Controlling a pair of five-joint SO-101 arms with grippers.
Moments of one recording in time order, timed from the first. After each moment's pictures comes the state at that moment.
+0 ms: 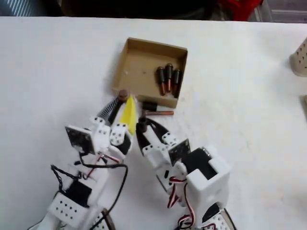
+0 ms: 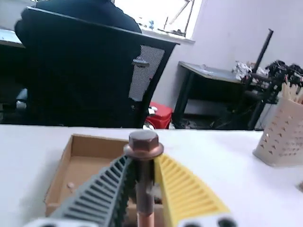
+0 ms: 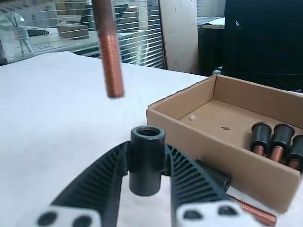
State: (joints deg) left arm 21.9 -91.1 97.4 -4.6 21.4; right arm -35.9 18.4 92.7 -98.3 -0.7
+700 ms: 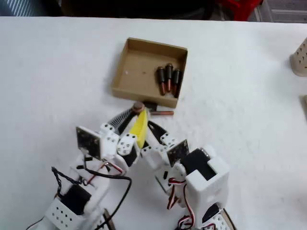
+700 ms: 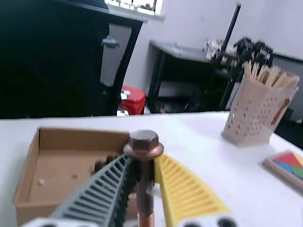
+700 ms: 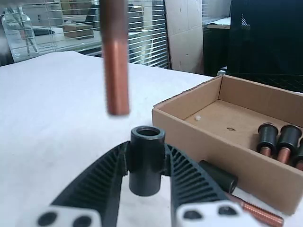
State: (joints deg) left arm 28.4 -100.3 93.8 11.6 21.5; right arm -36.7 18.4 92.7 -98.3 -0.7
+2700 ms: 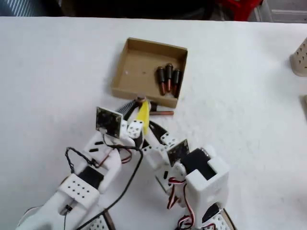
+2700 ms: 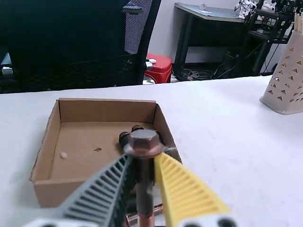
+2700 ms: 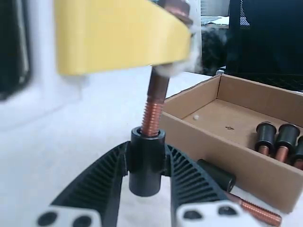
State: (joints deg) left arm 25.4 -58.1 88.8 -16.6 21.7; right arm -36.6 18.4 92.7 -98.3 -0.7
